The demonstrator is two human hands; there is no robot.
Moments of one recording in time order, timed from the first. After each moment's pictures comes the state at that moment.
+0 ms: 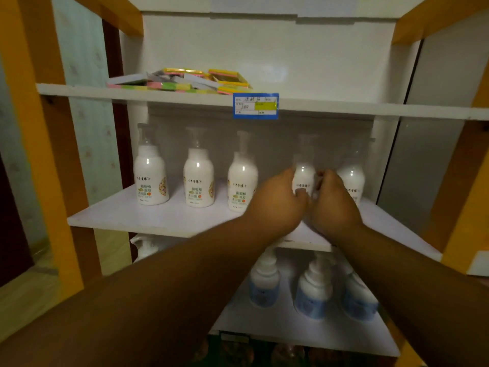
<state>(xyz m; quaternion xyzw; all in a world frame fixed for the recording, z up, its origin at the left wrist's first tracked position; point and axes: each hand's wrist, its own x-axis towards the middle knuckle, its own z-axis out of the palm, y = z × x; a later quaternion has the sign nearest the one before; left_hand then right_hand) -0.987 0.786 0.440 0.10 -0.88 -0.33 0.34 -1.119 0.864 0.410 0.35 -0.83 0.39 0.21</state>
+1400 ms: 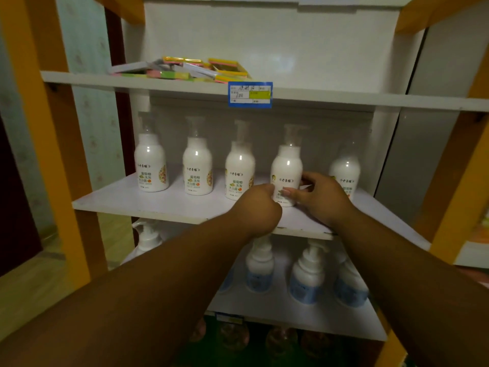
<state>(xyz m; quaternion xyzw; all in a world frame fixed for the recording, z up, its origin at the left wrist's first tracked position) -0.974 0.778 0.415 0.18 -0.89 -0.35 0.24 -1.124 0.869 0.411 0.43 -0.79 0.44 0.06</state>
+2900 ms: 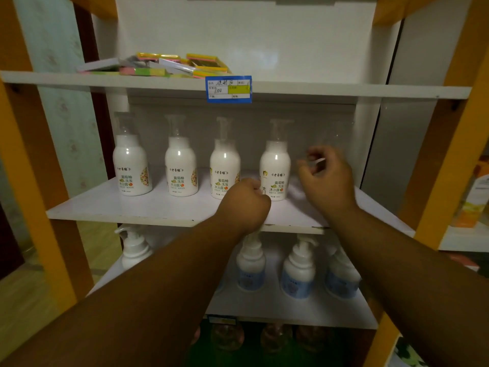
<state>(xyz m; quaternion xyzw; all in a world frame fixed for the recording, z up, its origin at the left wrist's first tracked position) -0.983 0.778 0.409 0.20 -0.84 -0.42 0.29 -1.126 0.886 0.415 0.35 -0.72 0.54 0.26</state>
